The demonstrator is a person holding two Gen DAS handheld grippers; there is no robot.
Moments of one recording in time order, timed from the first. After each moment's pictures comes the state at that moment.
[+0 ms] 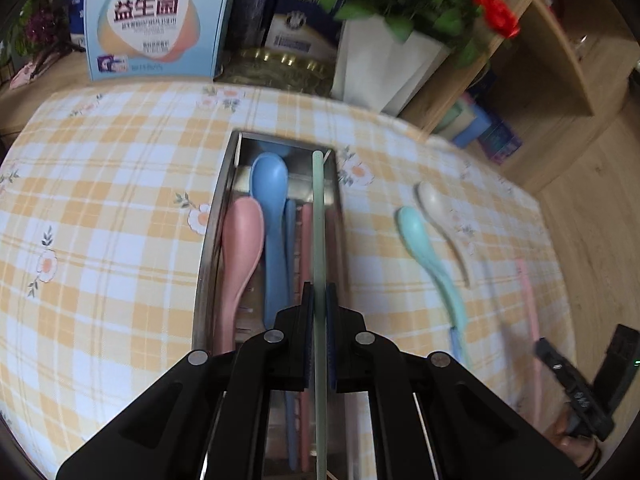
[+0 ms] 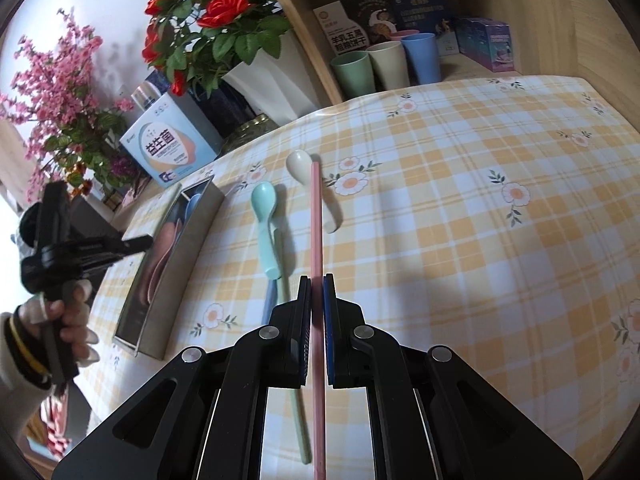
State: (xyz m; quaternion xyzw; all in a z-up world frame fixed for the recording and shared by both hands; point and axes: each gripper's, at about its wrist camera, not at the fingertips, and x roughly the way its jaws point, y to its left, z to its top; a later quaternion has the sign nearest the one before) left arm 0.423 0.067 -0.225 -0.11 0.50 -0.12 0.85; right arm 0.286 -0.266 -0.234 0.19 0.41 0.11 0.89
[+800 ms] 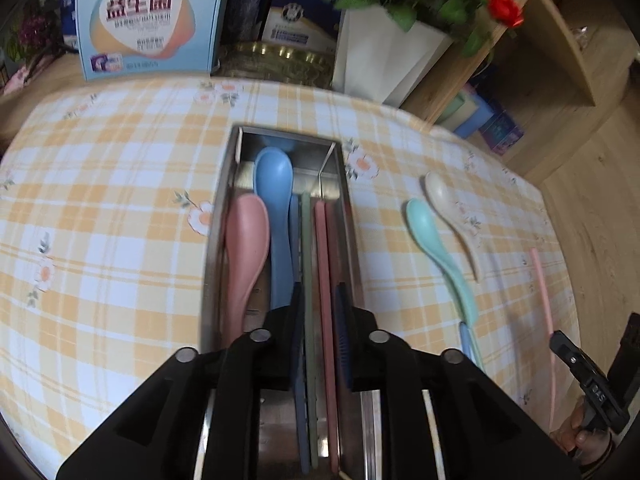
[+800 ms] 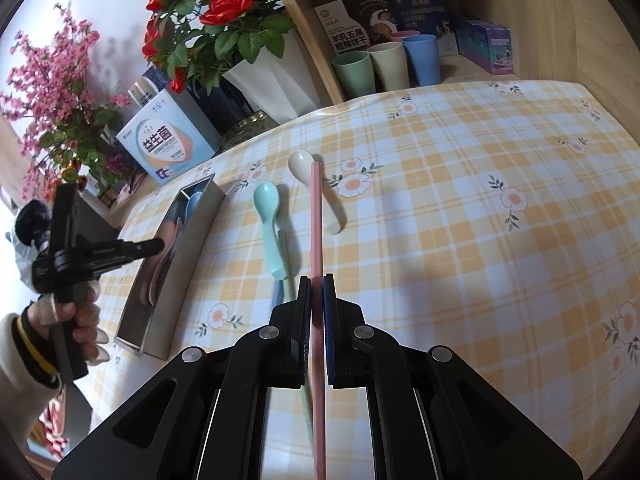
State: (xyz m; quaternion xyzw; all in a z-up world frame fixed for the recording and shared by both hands) left arm 0.421 0.071 -0.219 -0.10 0.50 -0.13 0.85; right arm 0.287 -0.253 -0.220 0.18 0.42 0.10 0.88
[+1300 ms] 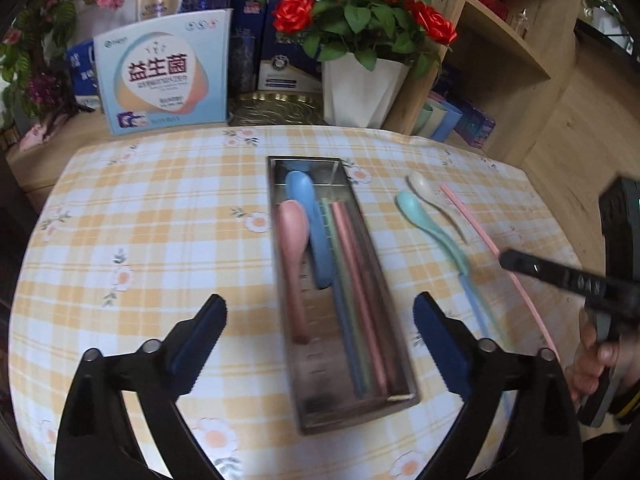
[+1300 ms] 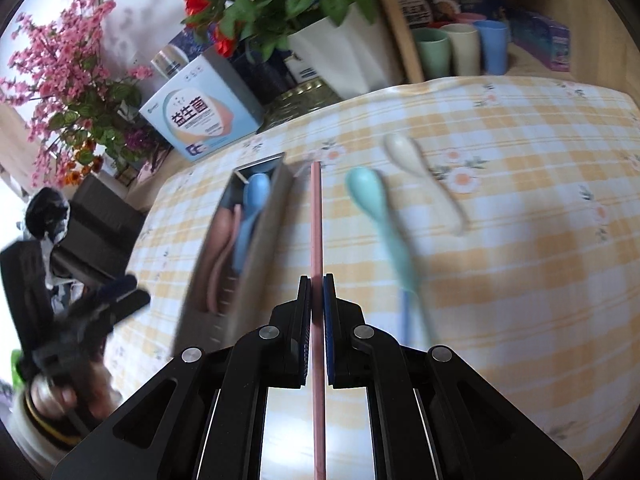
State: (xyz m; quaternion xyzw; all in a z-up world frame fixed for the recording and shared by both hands) left arm 0.345 0.111 -0.183 -0.03 0.43 -0.15 0.89; right arm 0.330 -0.149 -0.198 0.18 0.47 0.14 0.85
